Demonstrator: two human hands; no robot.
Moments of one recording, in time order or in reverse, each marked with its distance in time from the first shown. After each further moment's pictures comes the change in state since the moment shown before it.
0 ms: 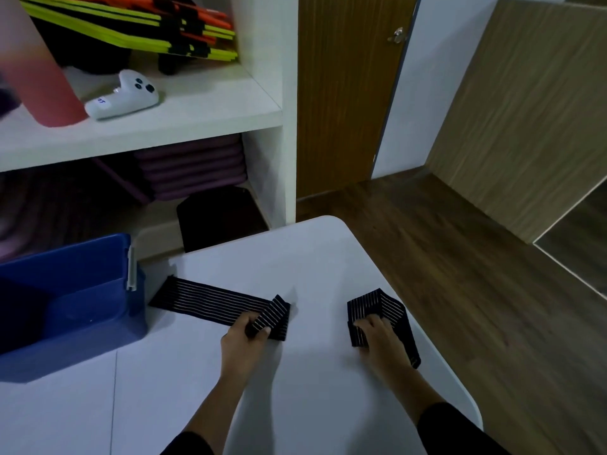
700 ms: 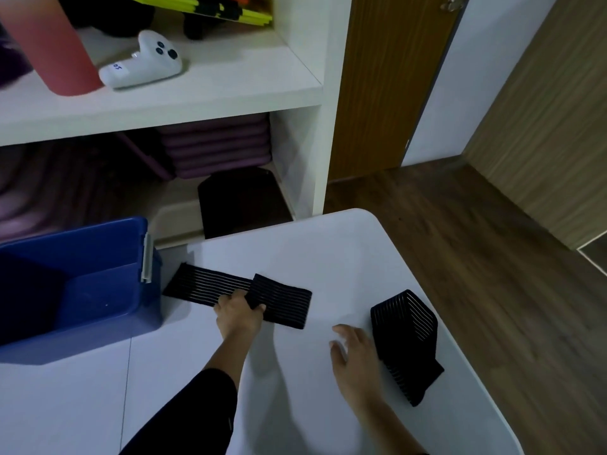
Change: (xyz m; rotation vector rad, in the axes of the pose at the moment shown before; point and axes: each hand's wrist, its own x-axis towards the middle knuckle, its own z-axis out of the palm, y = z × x) left_hand 0.096 -0.026 -0.006 0.400 0.104 -0.226; right_hand 0.009 -0.085 0.045 0.483 0.213 0.025
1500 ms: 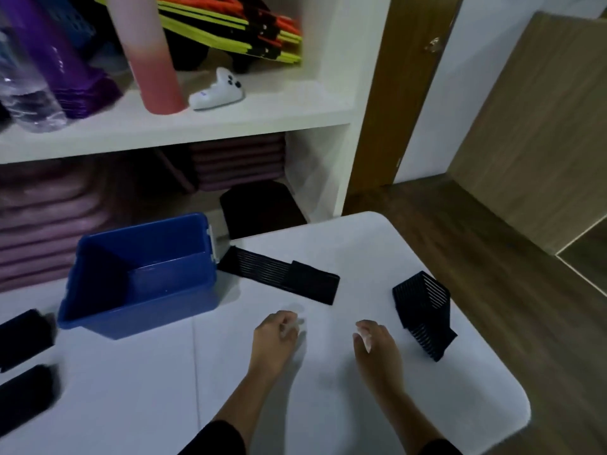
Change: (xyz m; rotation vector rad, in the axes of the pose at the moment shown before) left_hand -0.094 -0.084 -0.063 -0.317 -0.163 0.405; right_hand -0.075 -0.066 0.008 -0.002 0.076 0.189
